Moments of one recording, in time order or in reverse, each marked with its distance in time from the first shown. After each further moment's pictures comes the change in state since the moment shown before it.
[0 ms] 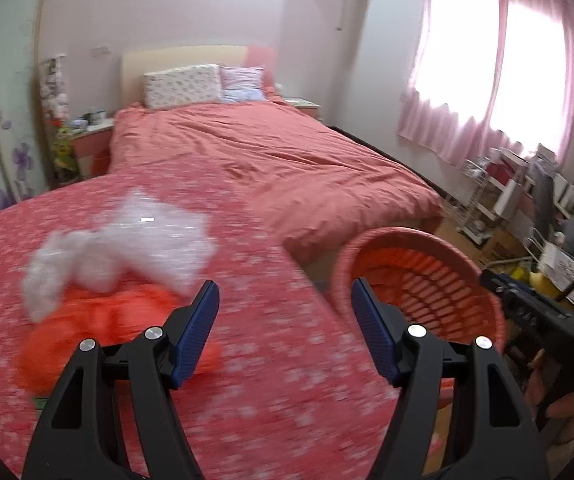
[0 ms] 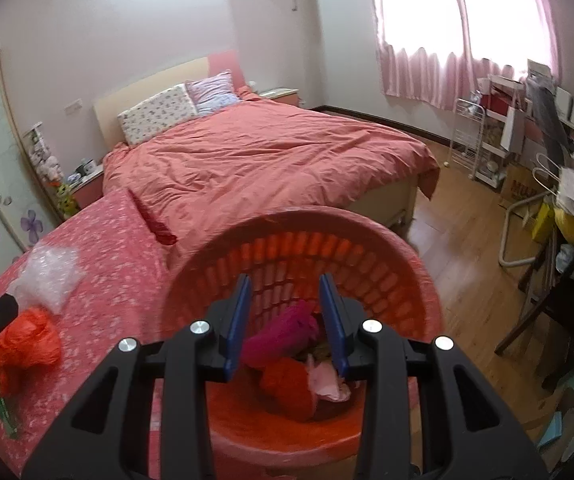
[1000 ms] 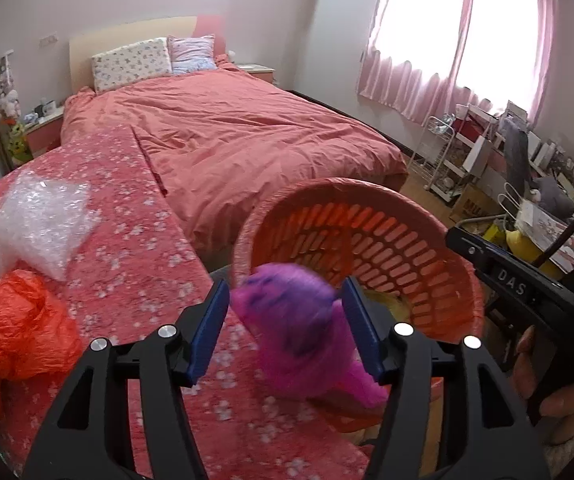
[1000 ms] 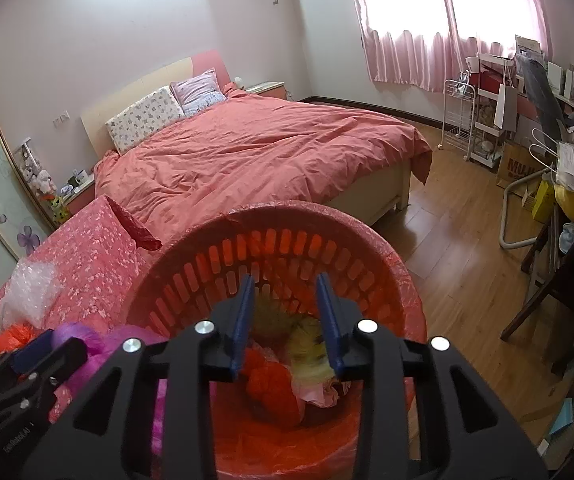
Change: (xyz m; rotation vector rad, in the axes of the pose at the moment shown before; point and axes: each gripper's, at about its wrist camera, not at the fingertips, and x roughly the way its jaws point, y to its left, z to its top) left arm 0.059 -0.084 -0.019 0.092 0.124 -0.133; right arm 0.029 -0.040 0.000 0.079 0.027 -0.014
